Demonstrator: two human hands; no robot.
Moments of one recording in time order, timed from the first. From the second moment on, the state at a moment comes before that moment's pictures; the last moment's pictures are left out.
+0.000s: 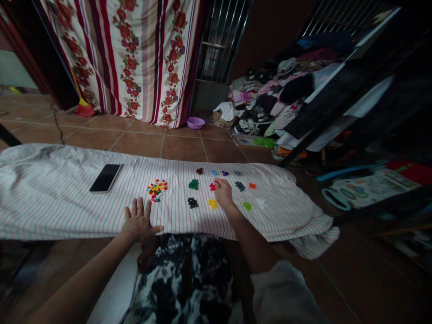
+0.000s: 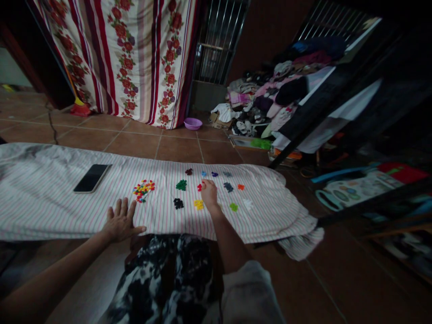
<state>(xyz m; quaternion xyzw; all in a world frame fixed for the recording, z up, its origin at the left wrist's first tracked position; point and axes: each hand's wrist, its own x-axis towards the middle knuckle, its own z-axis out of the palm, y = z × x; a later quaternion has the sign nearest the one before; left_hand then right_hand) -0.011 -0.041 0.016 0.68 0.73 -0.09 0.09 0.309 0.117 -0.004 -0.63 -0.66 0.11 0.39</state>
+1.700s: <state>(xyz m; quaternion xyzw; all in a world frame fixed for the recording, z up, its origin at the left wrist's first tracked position) -0.011 -0.040 0.013 0.67 0.73 -0.08 0.10 0.324 0.131 -0.018 -0.64 -0.70 0.11 0.30</state>
